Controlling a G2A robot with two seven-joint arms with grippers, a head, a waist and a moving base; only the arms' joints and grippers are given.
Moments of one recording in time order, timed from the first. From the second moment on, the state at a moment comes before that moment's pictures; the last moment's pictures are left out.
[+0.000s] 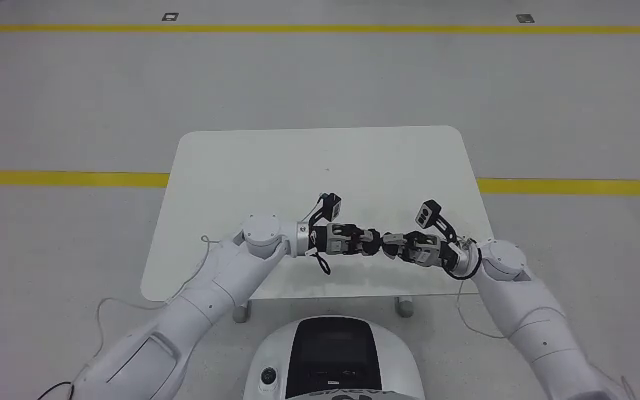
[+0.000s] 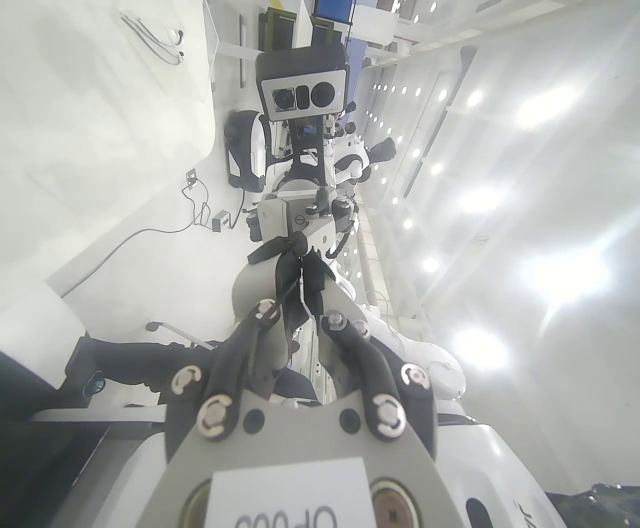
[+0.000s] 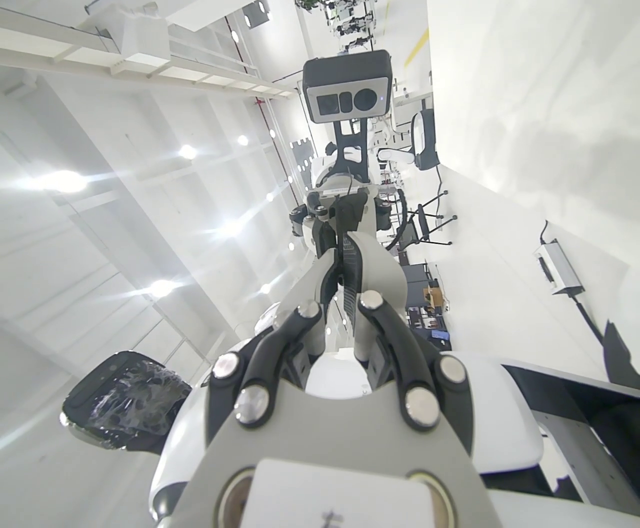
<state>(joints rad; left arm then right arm) 0.97 -1.31 -0.73 -1.10 -0.59 -0.06 -0.99 -1.31 -1.08 1.21 -1.19 0.69 -0.06 1.26</state>
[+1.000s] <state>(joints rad) 0.96 -1.31 -0.73 -1.09 -0.57 -0.12 -0.94 -1.34 -1.08 1.24 -1.19 0.76 -0.06 1.20</state>
